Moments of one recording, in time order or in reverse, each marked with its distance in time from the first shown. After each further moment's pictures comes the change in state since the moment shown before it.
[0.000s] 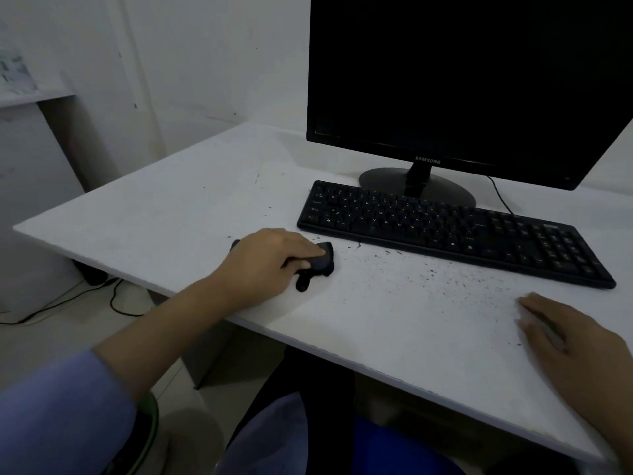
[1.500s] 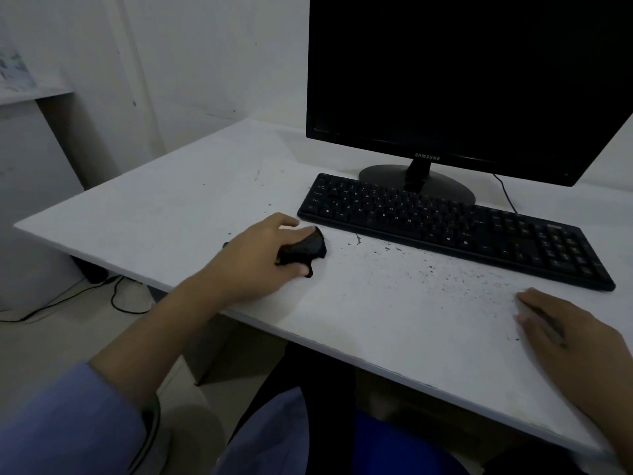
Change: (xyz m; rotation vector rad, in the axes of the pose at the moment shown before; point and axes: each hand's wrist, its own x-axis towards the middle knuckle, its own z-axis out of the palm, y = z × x) left_hand -0.002 0.003 -0.014 -0.015 -0.132 -0.222; right_hand 0.000 -0.003 -0.003 0.024 0.012 -0.041
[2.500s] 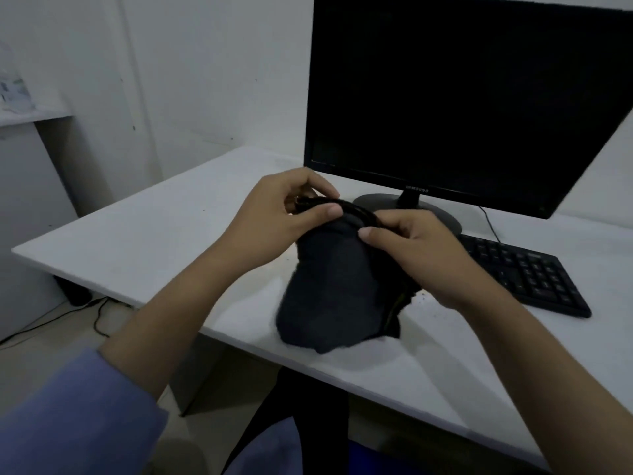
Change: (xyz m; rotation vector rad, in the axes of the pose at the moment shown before) left_hand 0.021 0.054 -0.063 -0.605 0.309 0.125; right_hand 0.052 -0.178 -0.023 0.677 -0.320 -0.358
